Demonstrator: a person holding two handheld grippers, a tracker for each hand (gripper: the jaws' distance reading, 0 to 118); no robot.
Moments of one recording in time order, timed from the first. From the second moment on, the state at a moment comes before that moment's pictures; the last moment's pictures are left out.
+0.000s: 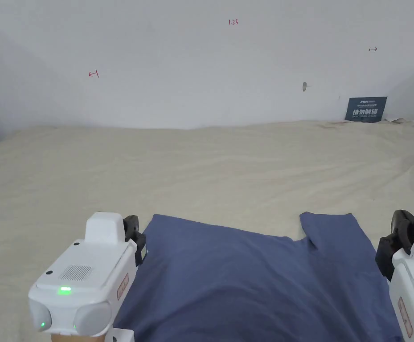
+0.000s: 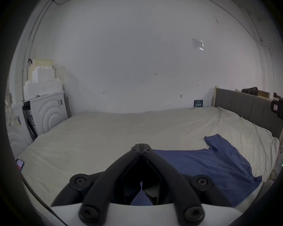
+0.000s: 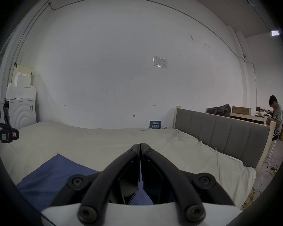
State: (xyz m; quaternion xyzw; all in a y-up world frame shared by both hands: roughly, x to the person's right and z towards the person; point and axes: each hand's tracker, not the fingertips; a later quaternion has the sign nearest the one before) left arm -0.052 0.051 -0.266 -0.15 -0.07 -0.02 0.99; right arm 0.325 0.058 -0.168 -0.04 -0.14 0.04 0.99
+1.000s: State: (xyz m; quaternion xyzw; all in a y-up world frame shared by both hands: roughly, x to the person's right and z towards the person) left arm -0.035 -0.085 -0.623 -0.49 -0.08 -0.06 0.87; right arm 0.359 0.013 -0.278 -0.11 -0.14 0.09 0.98
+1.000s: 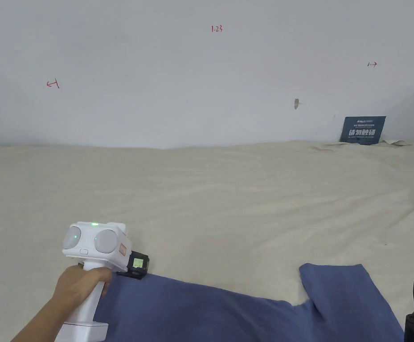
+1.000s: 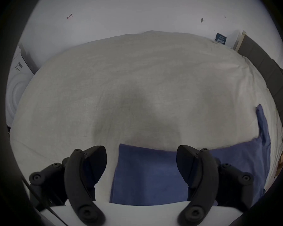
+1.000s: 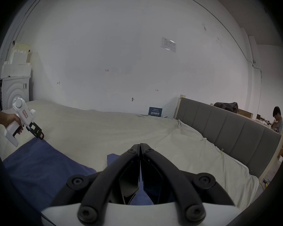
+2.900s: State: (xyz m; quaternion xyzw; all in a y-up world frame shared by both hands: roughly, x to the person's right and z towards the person) left arm -0.060 -0.001 -0.486 -0.41 -0.16 -0.04 0.90; right arm 0.449 -0.065 -0.428 -0.45 -0.12 -0.04 0.89
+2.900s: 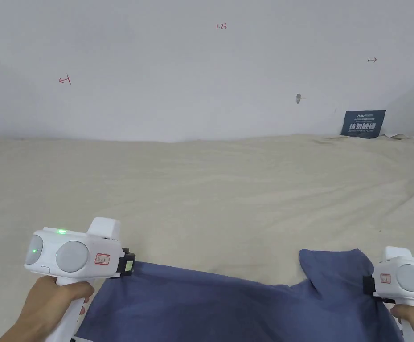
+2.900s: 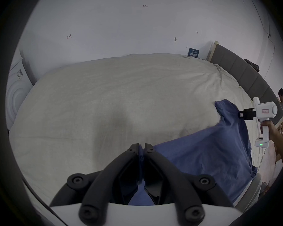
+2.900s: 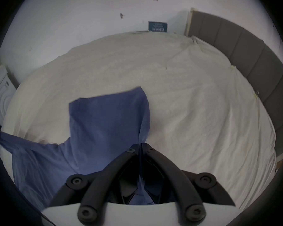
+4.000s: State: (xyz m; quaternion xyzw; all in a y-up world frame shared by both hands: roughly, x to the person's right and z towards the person) left arm -0.109 0.360 -0.536 -0.13 -0.03 -0.05 0.99; right arm 0.417 0.368 -0.464 -0.07 -0.06 -0.03 1.00
